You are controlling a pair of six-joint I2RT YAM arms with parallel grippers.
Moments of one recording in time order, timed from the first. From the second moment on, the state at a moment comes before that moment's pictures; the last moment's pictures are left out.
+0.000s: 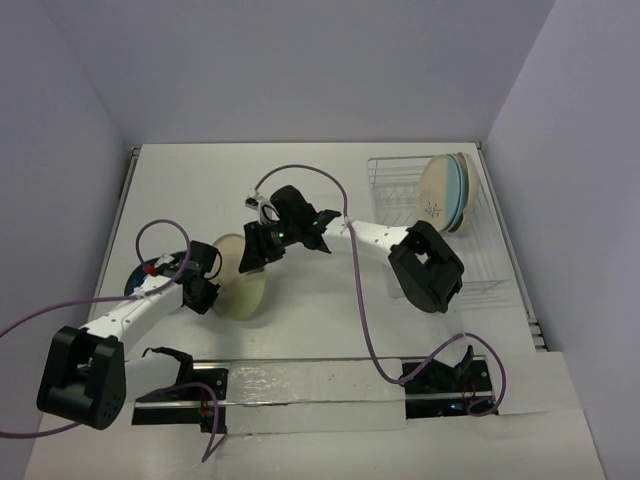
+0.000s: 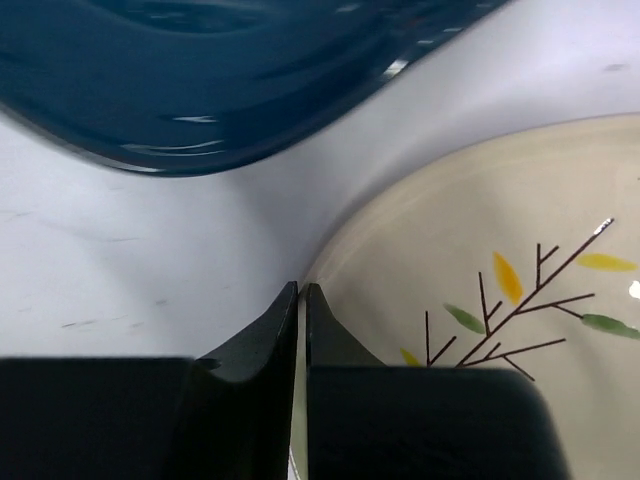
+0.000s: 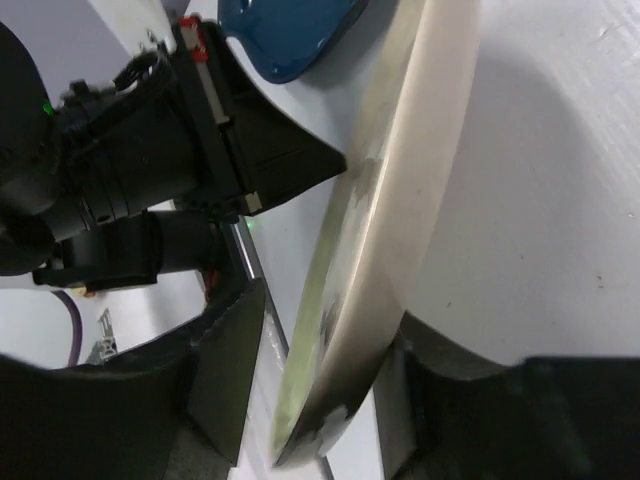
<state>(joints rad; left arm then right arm) -0.33 1.17 0.54 -0.68 -0.33 -1.27 0.85 2.01 1.46 -0.07 -0.66 0.52</state>
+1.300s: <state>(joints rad) -0.35 0.95 0.74 -0.49 -0.54 -1.09 0.19 1.60 1.79 -0.44 0.07 -0.04</state>
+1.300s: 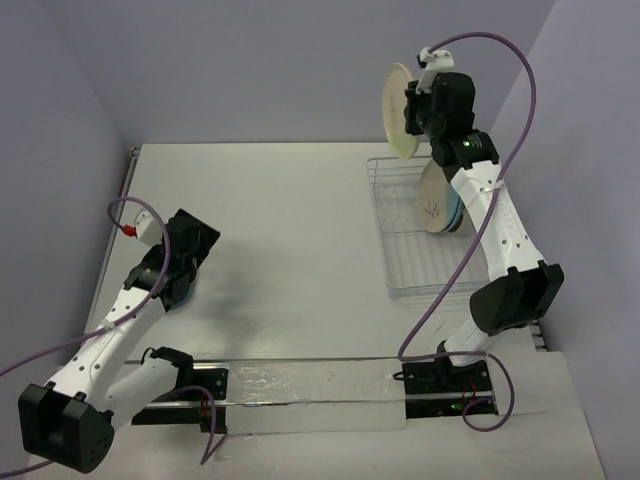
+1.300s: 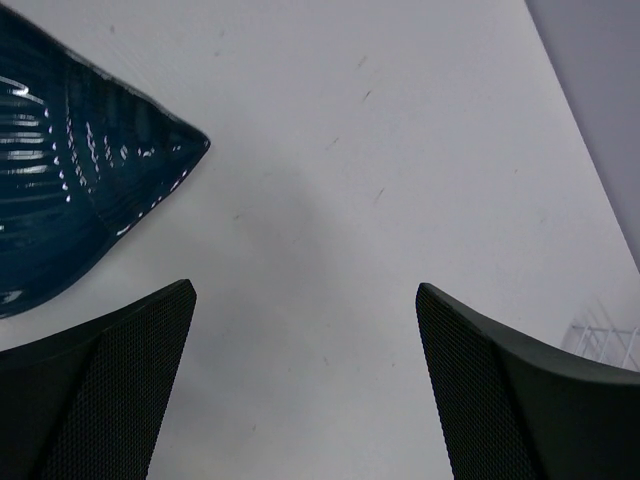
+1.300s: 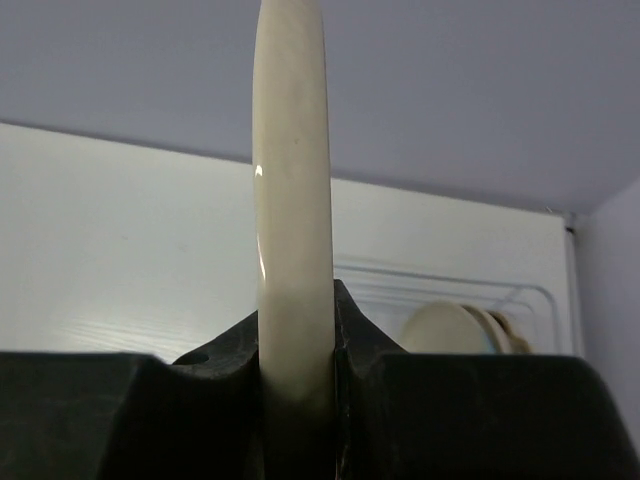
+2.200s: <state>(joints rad) -0.23 1.29 0.97 -0.50 -0.52 -1.06 0.02 1.72 1.70 -0.64 0.04 -0.20</state>
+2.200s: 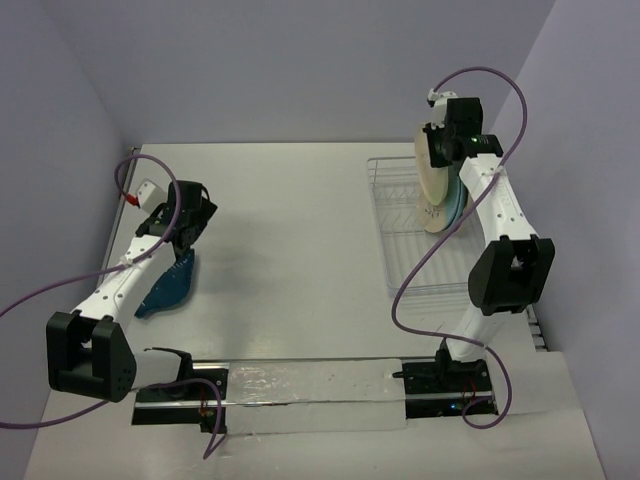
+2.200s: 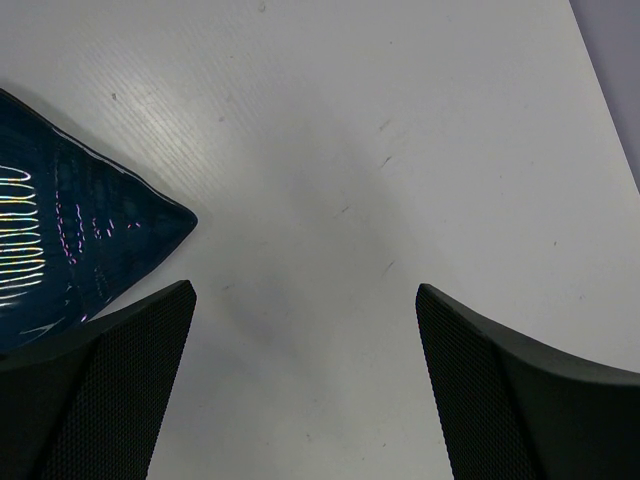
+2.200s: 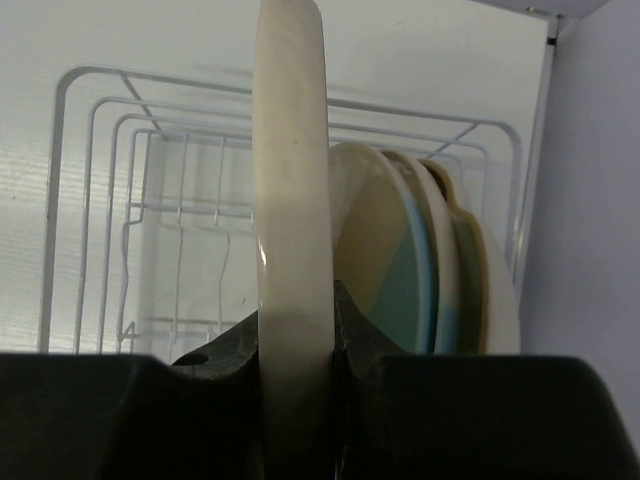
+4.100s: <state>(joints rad) -0.22 1.28 0.95 -0.53 -0.52 -1.07 0.00 1.72 1.52 -0.46 0.03 -0.19</state>
